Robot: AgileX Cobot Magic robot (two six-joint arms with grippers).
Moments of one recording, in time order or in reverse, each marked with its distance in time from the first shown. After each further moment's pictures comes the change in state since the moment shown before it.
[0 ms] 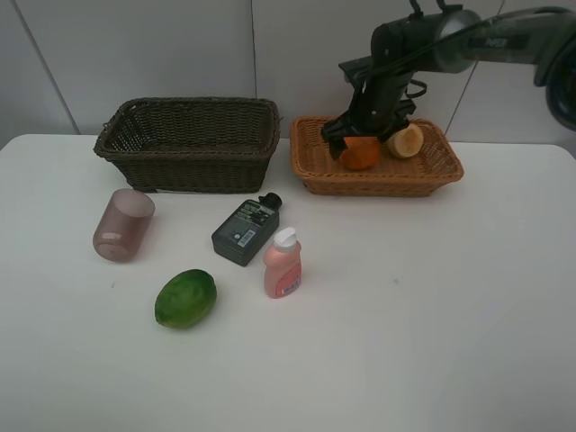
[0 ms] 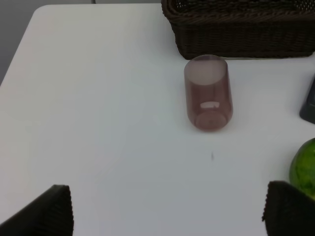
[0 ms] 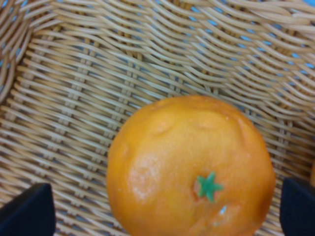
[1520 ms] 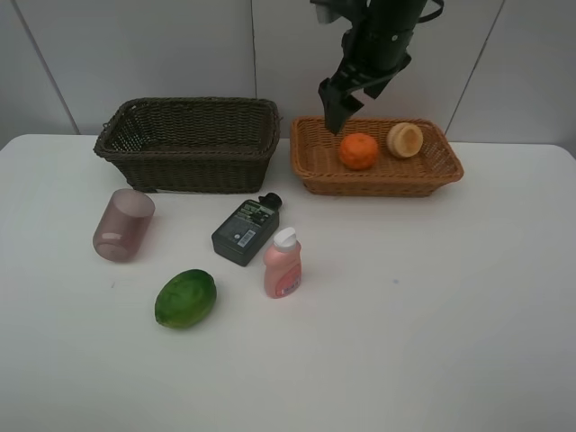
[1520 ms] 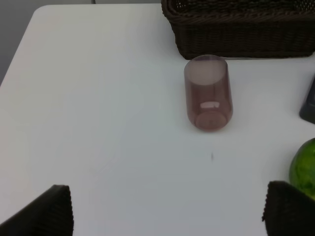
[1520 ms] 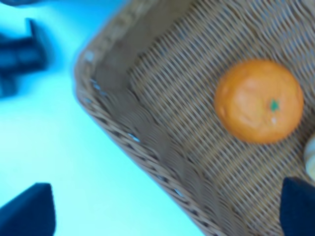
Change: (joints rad) left arm 0.000 0.000 0.000 0.000 0.000 0.000; right arm 0.115 -0.282 -0.002 0.121 0.377 -0.448
